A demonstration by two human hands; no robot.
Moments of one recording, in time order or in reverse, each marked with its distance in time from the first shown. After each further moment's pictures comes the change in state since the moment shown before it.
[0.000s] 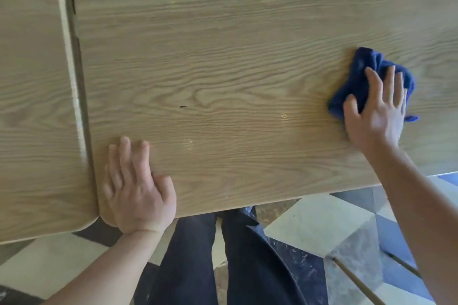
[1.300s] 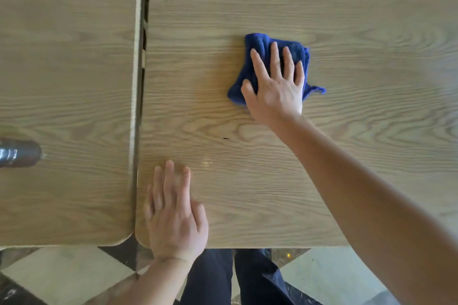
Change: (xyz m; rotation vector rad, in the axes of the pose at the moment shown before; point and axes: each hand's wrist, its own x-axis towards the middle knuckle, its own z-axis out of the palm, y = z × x) left_hand 0.001 -0.005 0.001 0.032 -0.031 0.026; right_hand 0.018 -0.264 0.059 -0.027 -0.101 -0.511
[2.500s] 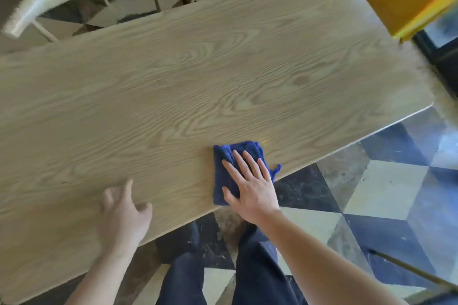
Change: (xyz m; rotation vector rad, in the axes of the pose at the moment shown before) left_hand -0.026 0.203 -0.018 0.007 -0.268 0.025; right_hand -0.285 0.287 -0.044 0.105 -0.072 0.163
